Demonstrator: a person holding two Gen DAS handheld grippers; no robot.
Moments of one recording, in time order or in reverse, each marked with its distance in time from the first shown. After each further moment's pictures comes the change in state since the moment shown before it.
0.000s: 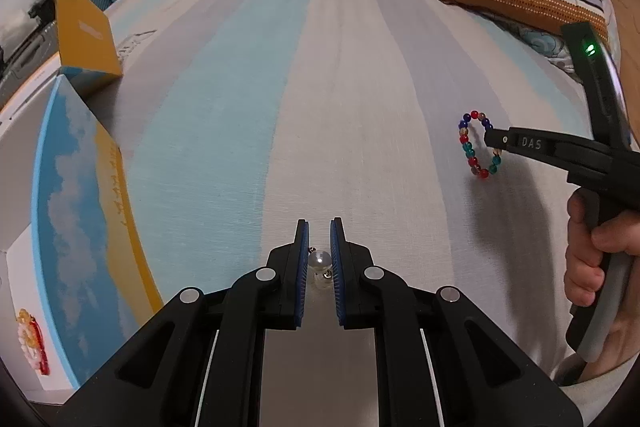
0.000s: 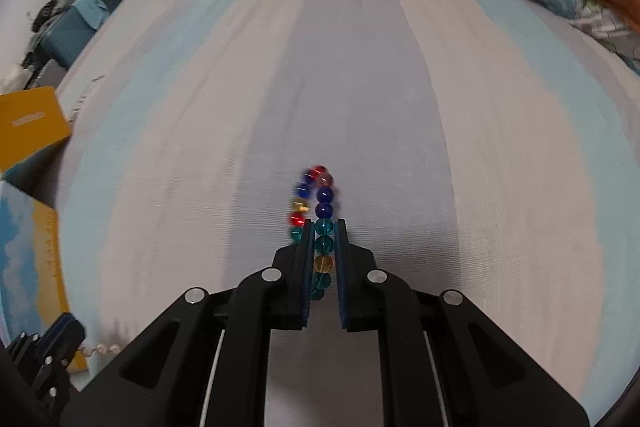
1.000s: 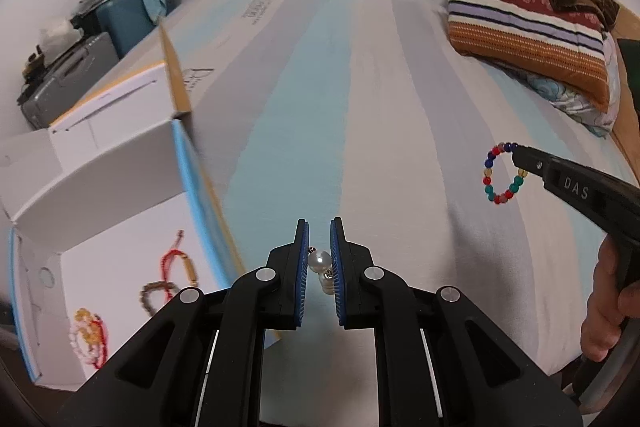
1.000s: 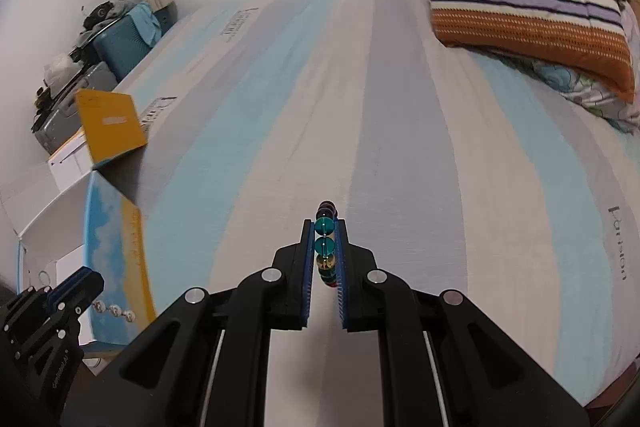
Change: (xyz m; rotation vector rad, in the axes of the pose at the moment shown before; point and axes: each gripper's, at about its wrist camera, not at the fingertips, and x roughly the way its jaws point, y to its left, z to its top) left arm -0.108 0.053 0.010 -0.057 -0.120 0.067; right arm -0.130 0.082 -0.015 -0.105 -0.162 0.022
